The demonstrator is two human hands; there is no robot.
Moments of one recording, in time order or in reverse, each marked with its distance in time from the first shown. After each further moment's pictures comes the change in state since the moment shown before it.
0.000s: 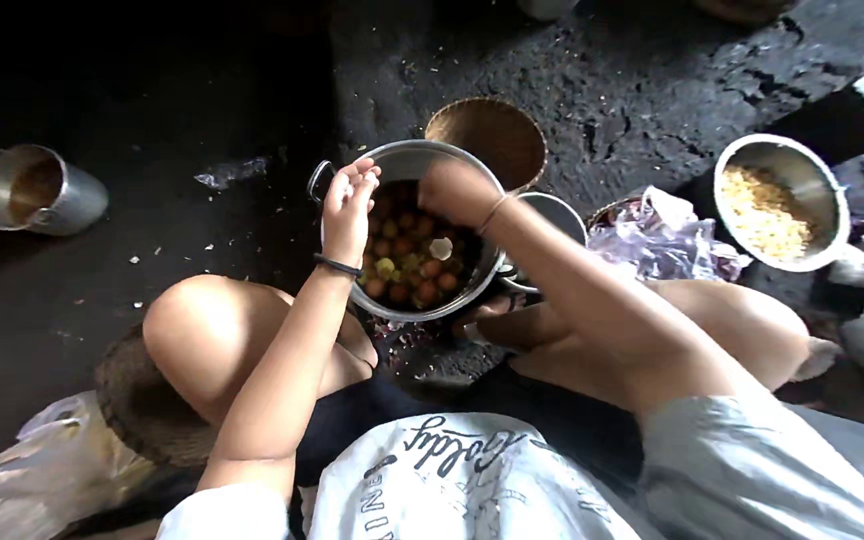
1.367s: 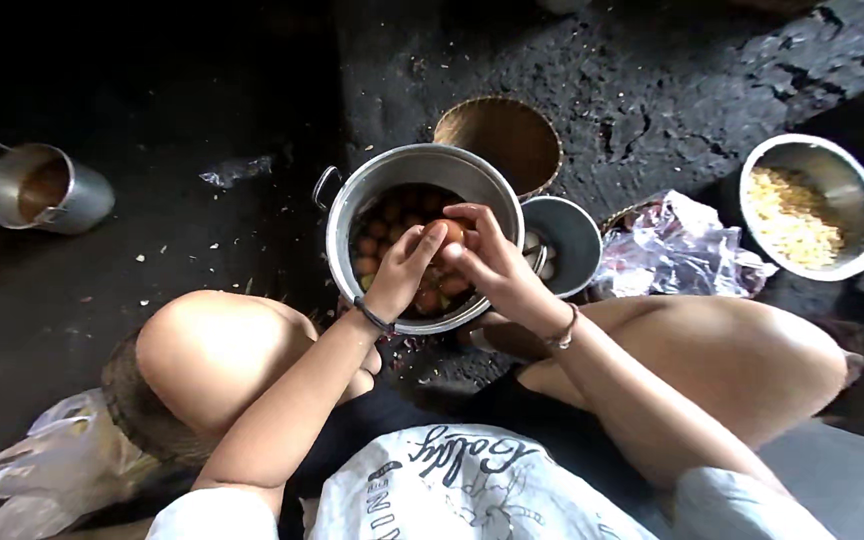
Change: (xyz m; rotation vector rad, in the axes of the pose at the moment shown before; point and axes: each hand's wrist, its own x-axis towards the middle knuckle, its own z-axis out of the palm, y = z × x) left_hand -0.055 -0.003 0.023 0.072 -0.369 -0.162; right_hand -0.102 -0.026 0.031 0.825 0.257 -0.156
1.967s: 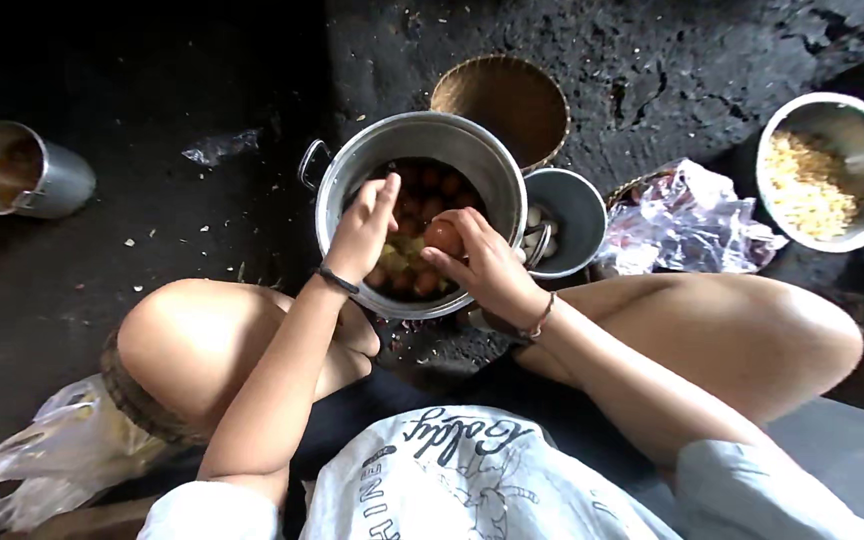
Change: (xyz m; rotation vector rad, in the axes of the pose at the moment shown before) left_hand 0.031 0.001 -0.039 0.431 0.088 -0.089; right_hand -0.004 0.024 0.017 -0.405 -0.010 -0.004
